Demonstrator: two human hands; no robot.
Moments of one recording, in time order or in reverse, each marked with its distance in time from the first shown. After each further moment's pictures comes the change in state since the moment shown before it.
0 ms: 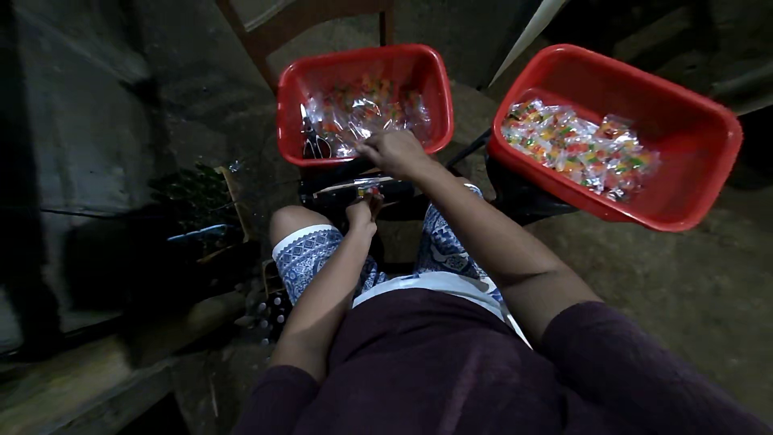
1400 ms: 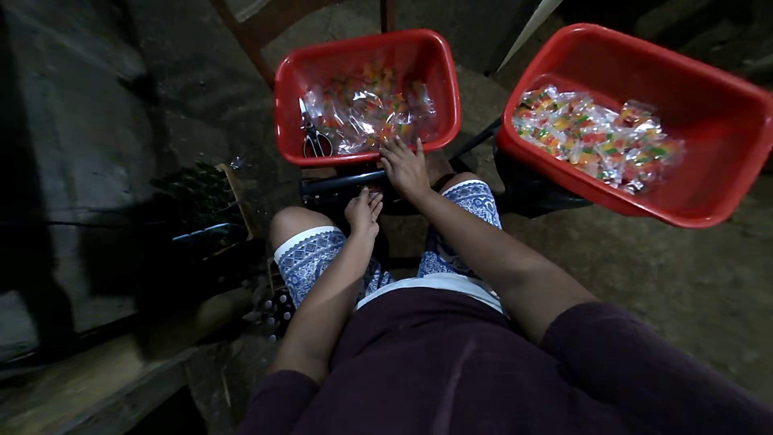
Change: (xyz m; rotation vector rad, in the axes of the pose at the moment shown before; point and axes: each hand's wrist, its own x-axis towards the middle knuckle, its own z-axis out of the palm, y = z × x) left_hand -0.007 0.007 0.000 0.015 0.034 0.005; right_hand -0.010 0.071 0.114 -0.122 0.394 0.049
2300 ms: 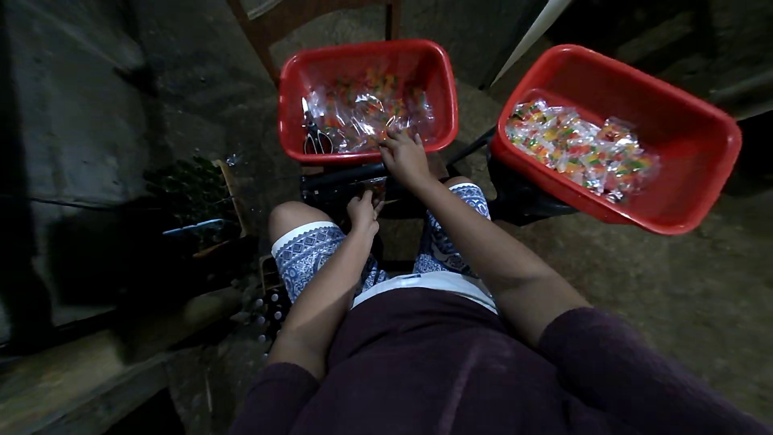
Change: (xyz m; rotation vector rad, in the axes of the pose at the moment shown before) left_hand 0.003 -0.007 0.002 0.022 -0.046 0.016; right_hand 0.029 -0.026 -0.053 0.109 -0.244 0.159
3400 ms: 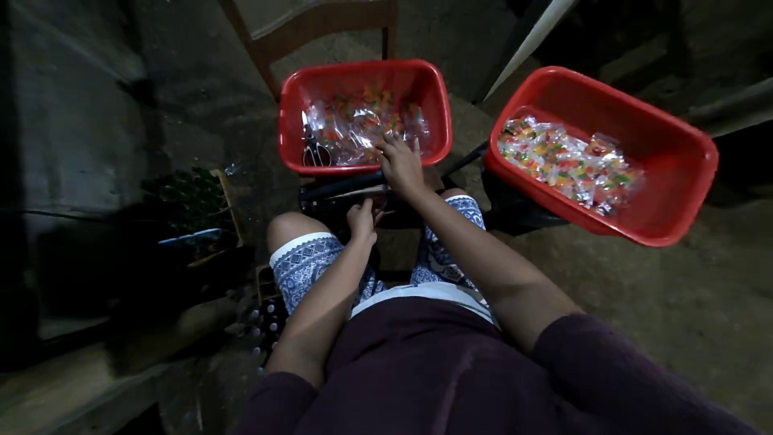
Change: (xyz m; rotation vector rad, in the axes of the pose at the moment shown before) left_hand 0.001 0.000 0.002 0.077 -0.049 0.045; right_hand 0.003 -0.004 -0.002 0.007 0.124 -0.047
